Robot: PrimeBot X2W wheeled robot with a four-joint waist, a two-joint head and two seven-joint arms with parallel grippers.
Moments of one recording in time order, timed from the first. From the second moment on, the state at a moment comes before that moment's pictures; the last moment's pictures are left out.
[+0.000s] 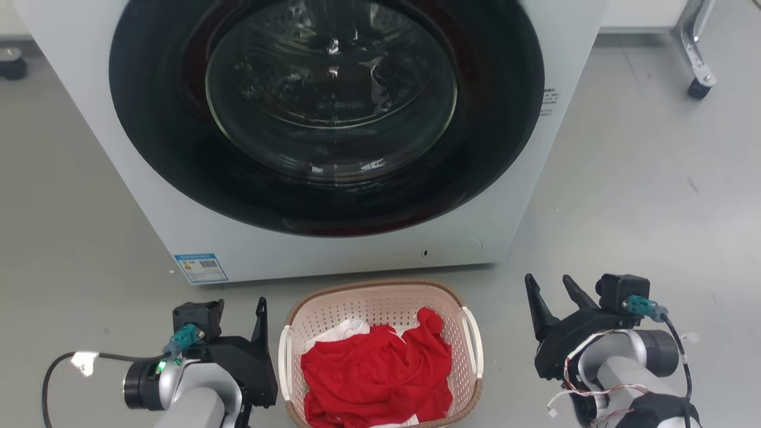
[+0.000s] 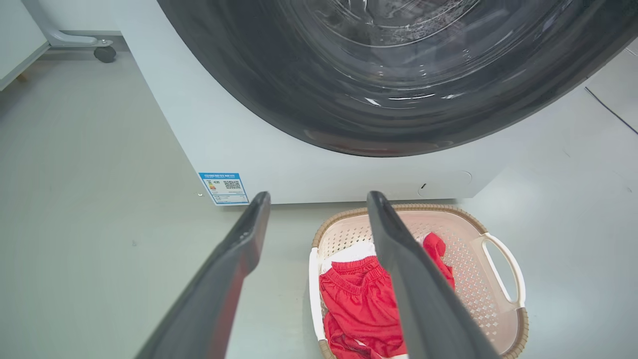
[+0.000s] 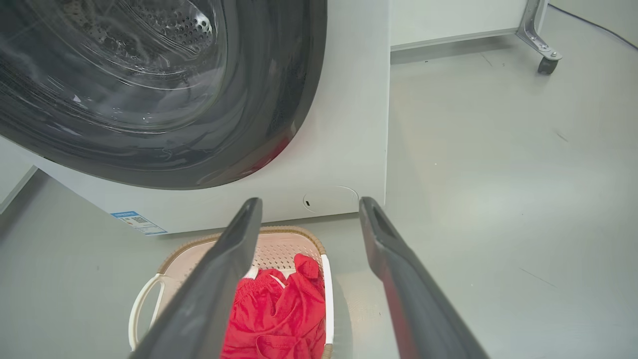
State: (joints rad) left arm -0.61 0.10 -0.51 1.02 -0.65 0.07 -0.25; right arm -0.70 -0.11 0.60 1.06 0.70 0.03 -0.25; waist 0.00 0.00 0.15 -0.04
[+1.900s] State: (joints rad) left arm 0.10 0.09 -0.20 0.19 -0.27 0.12 -0.25; right arm -0.05 -0.24 0.40 0.30 0.44 -0.12 -0.25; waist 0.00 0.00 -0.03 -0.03
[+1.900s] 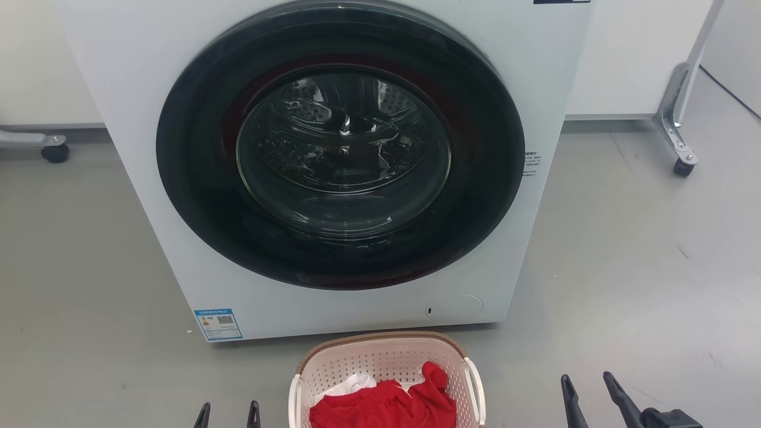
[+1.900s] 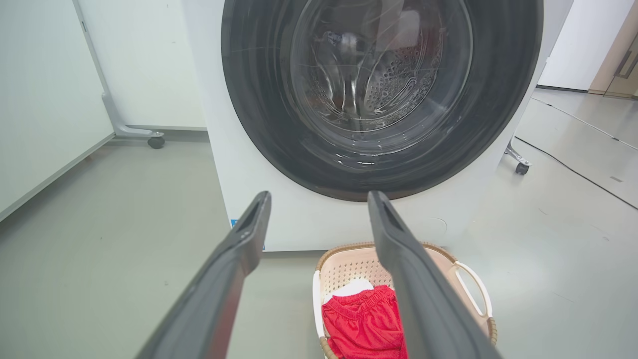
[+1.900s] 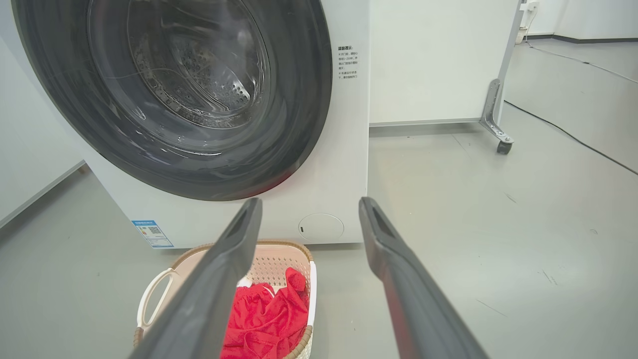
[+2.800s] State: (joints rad) left arm 0.12 0.07 -0.19 0.19 -0.24 0.12 -0.25; right arm 0.00 -0.22 0.35 0.26 0.39 -0.12 -0.25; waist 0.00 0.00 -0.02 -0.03
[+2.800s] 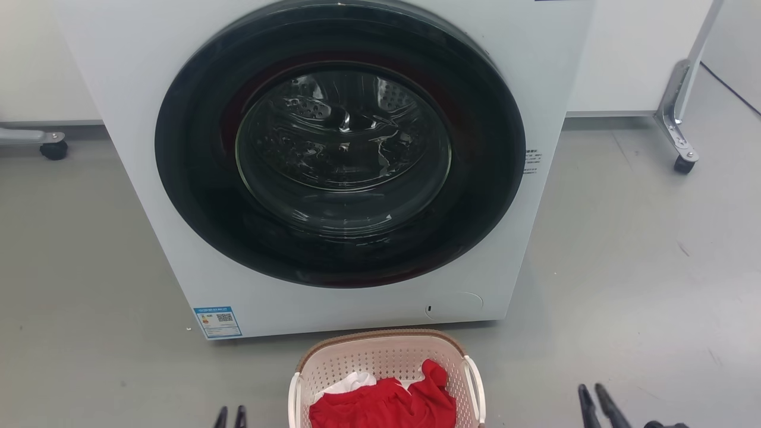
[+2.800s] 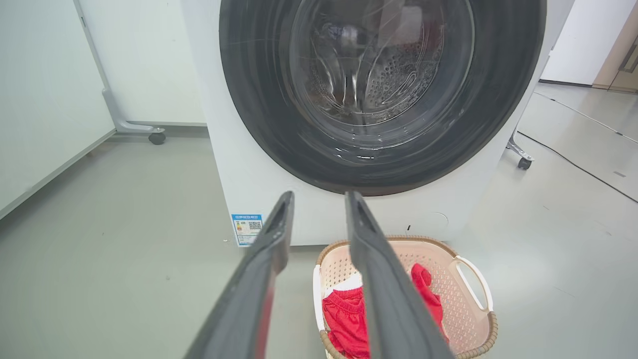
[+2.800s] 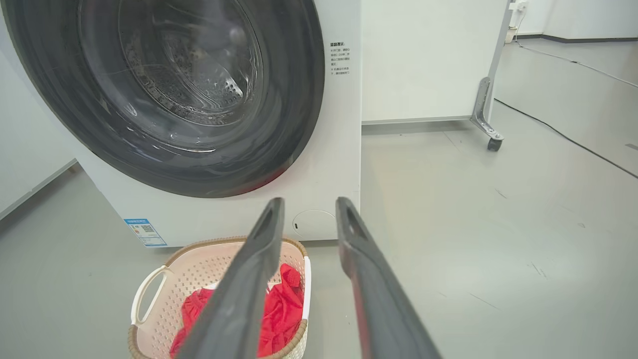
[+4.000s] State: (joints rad) left arm 0.07 0.06 -0.09 0.23 -0.70 0.04 -0.11; right arm -0.01 -0.15 0.18 0.28 0.80 -0.04 -0.11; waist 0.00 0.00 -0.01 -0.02
